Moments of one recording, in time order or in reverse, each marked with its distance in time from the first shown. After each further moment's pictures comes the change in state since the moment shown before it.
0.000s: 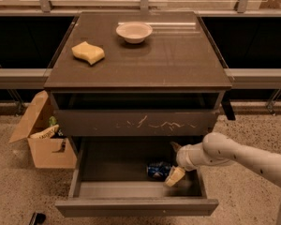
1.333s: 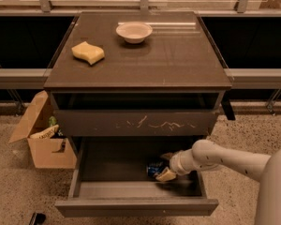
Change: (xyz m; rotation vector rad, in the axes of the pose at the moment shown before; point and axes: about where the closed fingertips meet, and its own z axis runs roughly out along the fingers) arm 0.020 0.002 0.054 0.017 0.046 0.011
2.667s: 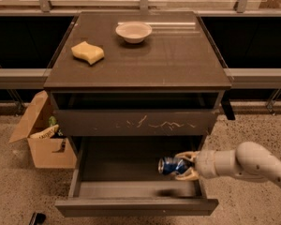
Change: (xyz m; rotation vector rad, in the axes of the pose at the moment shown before) arm -0.042 0.036 -0.149 0.074 -0.245 -0.269
